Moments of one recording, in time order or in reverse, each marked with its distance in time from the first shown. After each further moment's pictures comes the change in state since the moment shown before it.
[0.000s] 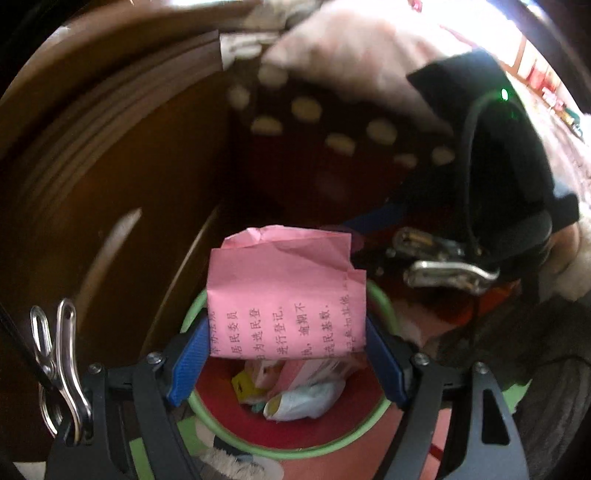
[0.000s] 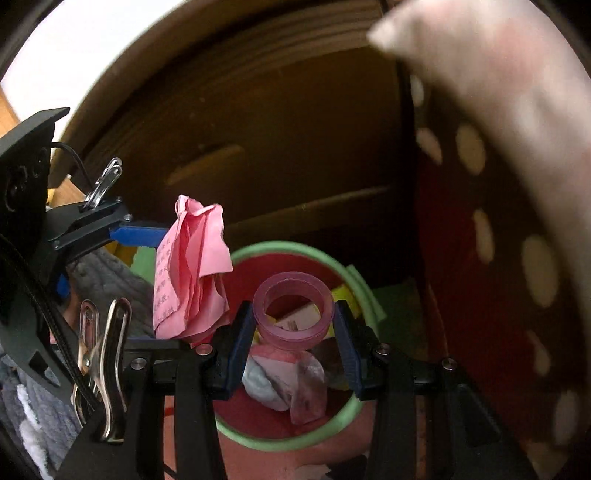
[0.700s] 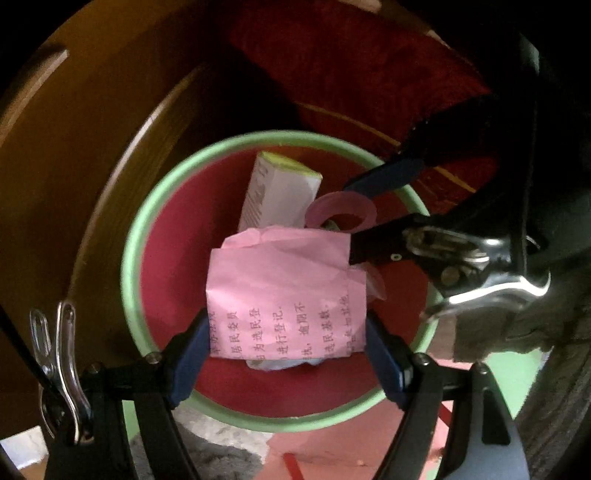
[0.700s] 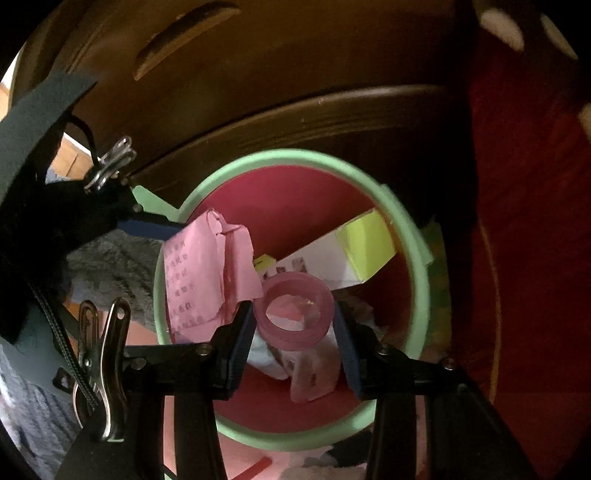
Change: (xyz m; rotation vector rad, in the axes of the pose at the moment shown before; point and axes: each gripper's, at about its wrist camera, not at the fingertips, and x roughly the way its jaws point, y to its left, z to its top) left arm 0.083 0.004 -0.044 -0.028 0.302 -0.045; right arm 0.079 0.003 -0.025 -0.029 0.234 0.033
